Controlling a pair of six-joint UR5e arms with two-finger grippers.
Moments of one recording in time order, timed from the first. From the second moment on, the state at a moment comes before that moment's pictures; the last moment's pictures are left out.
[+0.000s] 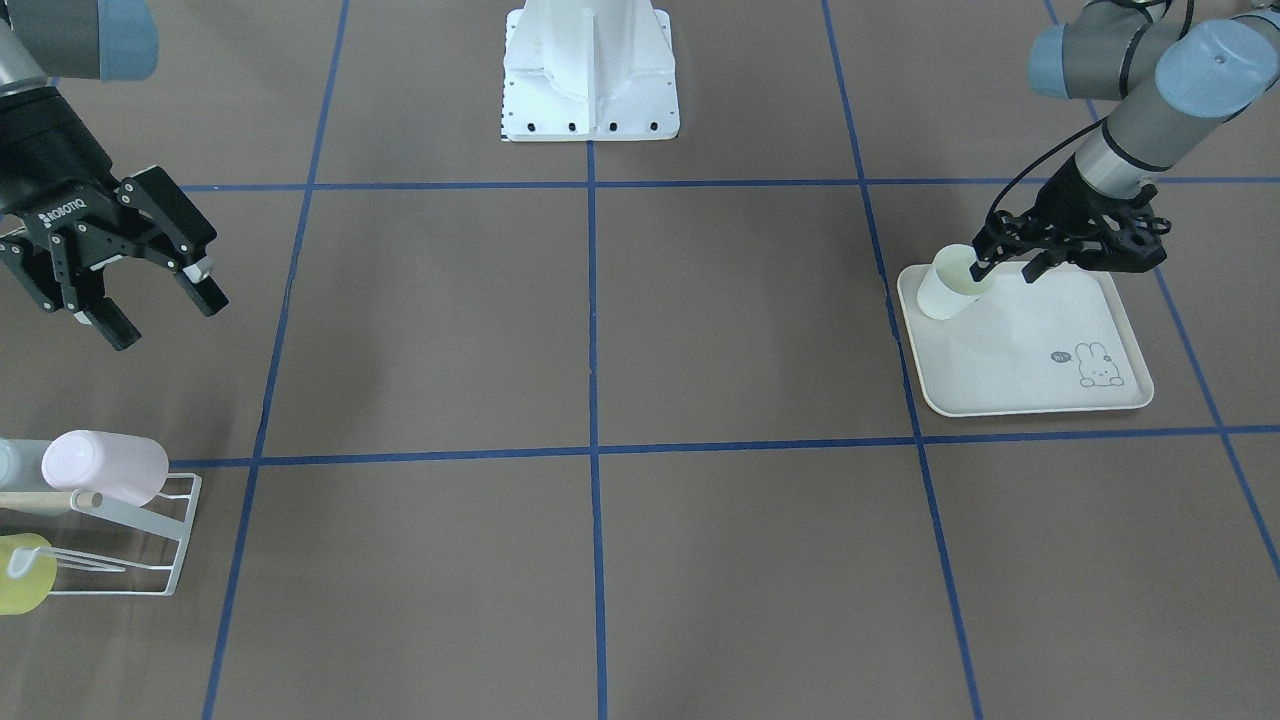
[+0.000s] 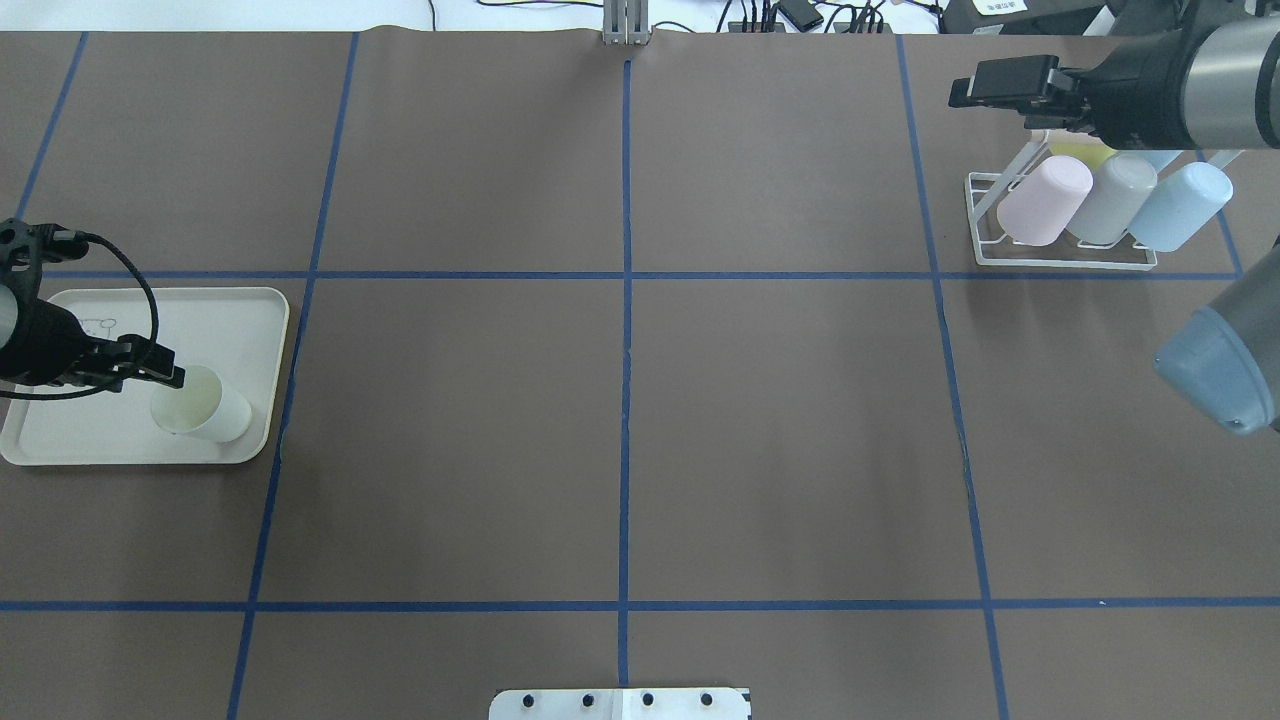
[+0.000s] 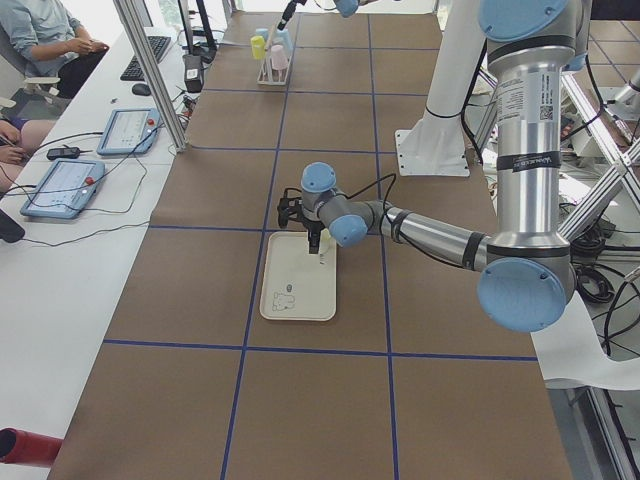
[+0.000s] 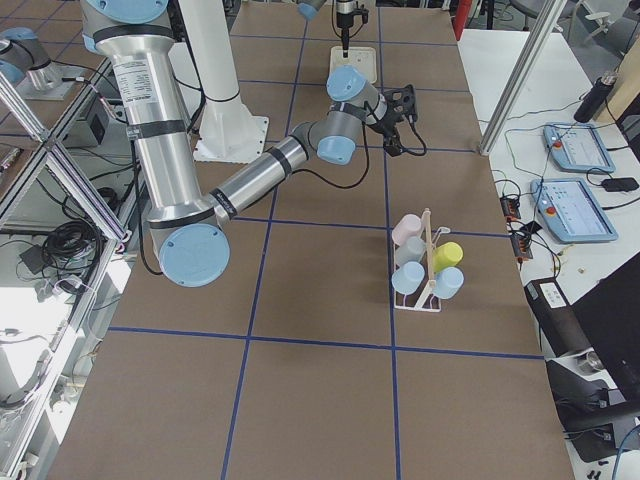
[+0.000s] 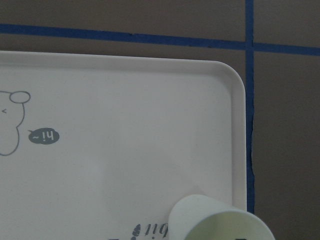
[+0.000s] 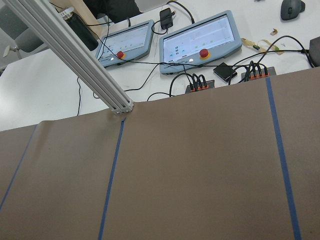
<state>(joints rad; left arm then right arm) -0.90 -1.50 -1.85 -2.13 -2.18 -0.98 1.02 -1.35 1.97 -0.92 1.95 1.17</state>
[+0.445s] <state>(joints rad) -0.89 -1.50 -1.84 -2.13 -2.18 -0.98 1.02 -1.35 1.97 -0.92 1.95 1.17</state>
